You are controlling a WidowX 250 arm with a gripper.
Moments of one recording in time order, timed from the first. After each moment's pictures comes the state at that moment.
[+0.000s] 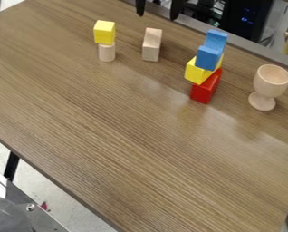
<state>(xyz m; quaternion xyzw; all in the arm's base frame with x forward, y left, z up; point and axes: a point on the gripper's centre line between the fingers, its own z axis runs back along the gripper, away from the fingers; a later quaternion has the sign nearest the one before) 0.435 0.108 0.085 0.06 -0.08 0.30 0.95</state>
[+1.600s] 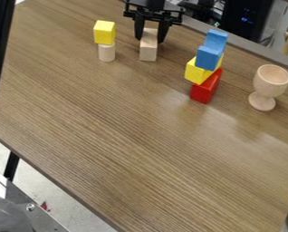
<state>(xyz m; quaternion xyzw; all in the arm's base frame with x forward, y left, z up) 0.428 0.116 0.047 0.06 -0.05 0.29 0.95</state>
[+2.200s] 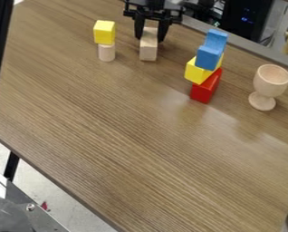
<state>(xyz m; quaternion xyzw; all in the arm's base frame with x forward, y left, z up) 0.425 0.114 0.072 0.05 -0.06 0.30 0.95</state>
